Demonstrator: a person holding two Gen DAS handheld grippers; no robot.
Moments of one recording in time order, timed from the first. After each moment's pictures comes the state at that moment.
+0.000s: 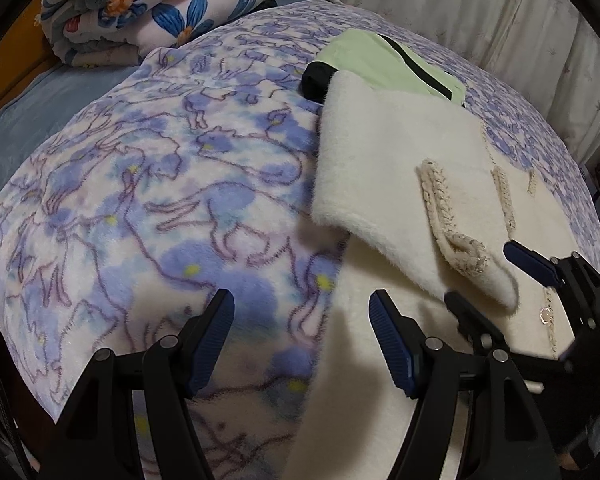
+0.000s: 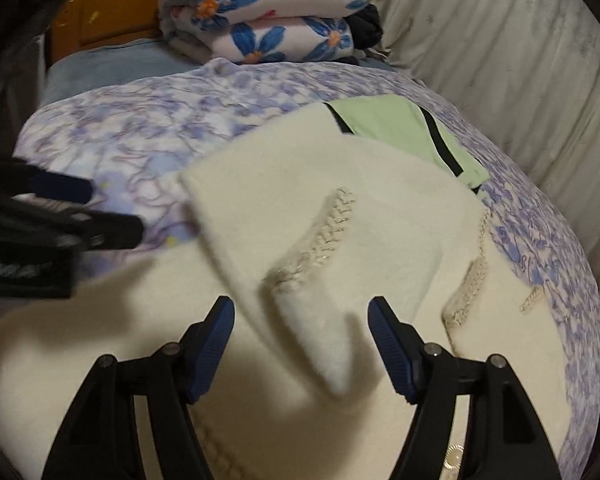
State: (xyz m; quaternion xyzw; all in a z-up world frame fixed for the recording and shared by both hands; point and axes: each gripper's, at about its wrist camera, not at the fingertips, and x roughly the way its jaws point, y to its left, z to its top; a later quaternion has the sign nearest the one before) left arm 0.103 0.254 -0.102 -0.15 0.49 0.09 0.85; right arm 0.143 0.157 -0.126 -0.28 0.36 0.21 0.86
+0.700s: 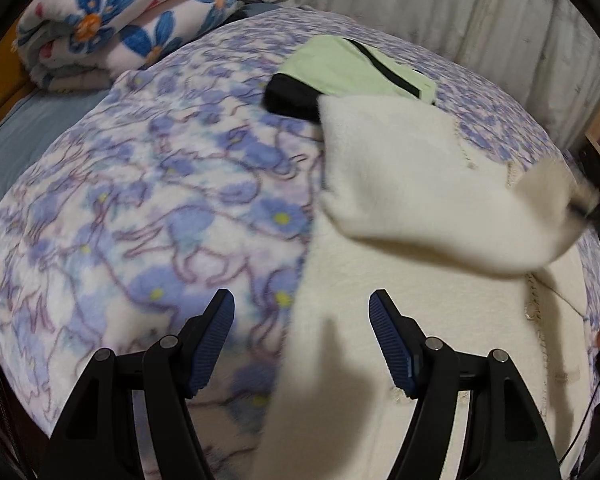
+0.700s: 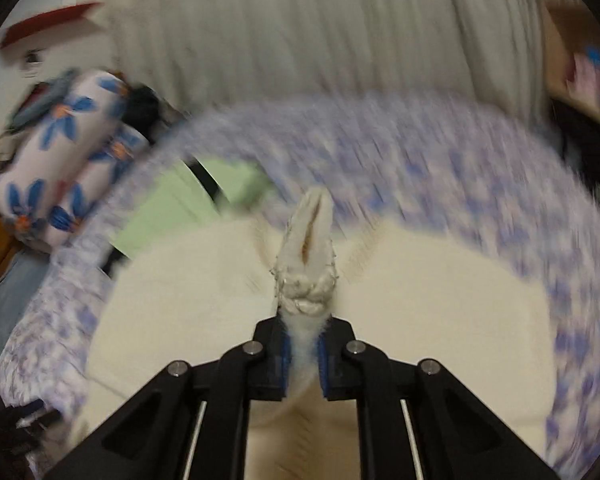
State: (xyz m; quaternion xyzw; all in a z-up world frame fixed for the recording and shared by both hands) left arm 0.121 0.230 -0.092 -0.12 0.48 0.05 0.87; right arm 0.227 -0.095 -0.069 0.06 0.40 0.02 0.91
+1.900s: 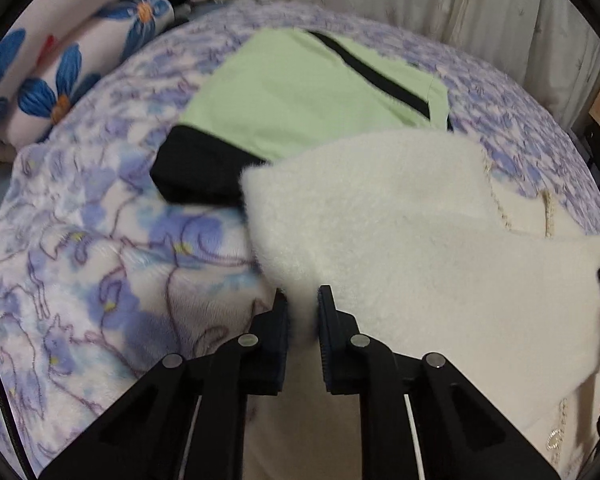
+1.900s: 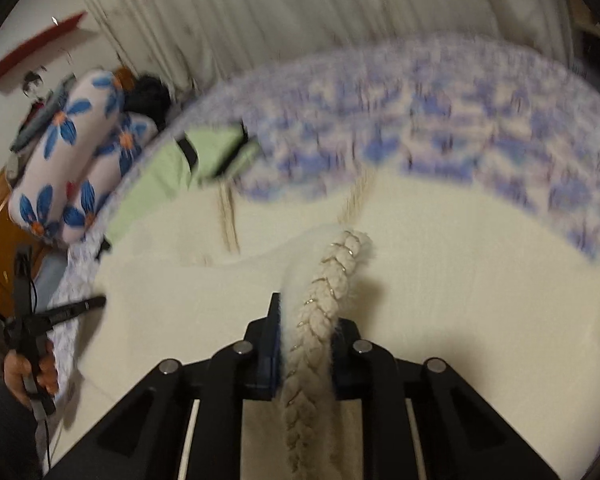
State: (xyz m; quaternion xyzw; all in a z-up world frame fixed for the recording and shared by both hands) left arm 0.320 0.204 -0.130 -0.07 0.48 0.03 0.88; right arm 0.281 -0.149 -0.094 0.11 0.36 0.11 0.92
